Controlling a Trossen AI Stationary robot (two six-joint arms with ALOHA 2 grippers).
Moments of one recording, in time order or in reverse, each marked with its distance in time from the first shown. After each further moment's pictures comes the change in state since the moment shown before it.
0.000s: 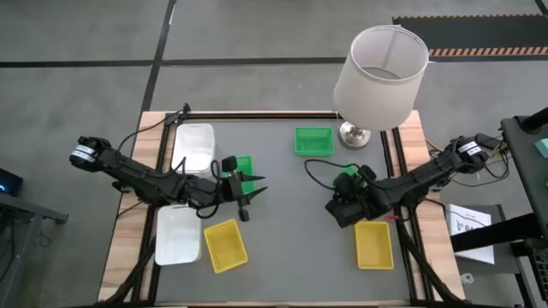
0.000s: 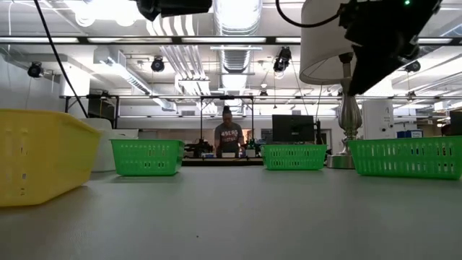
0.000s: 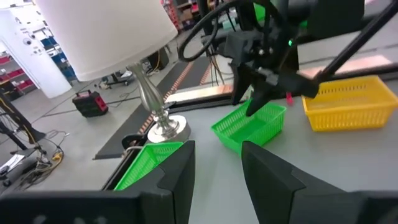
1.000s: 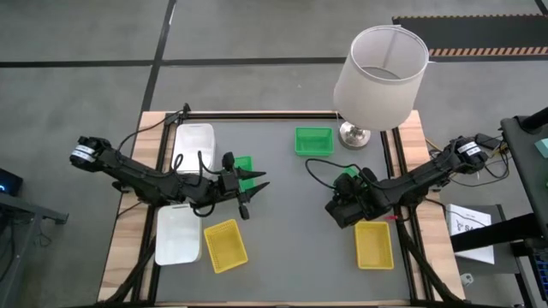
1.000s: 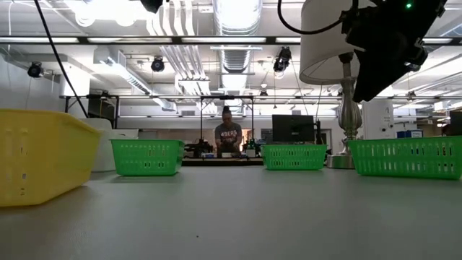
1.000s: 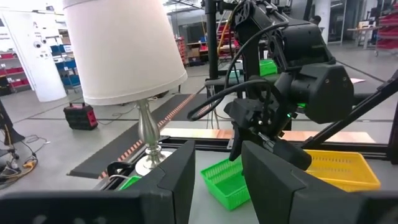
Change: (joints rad) left arm -0.002 0.002 0.002 0.209 -0.001 -0.079; right arm -0.002 0.008 -0.012 0.001 -0.065 0.077
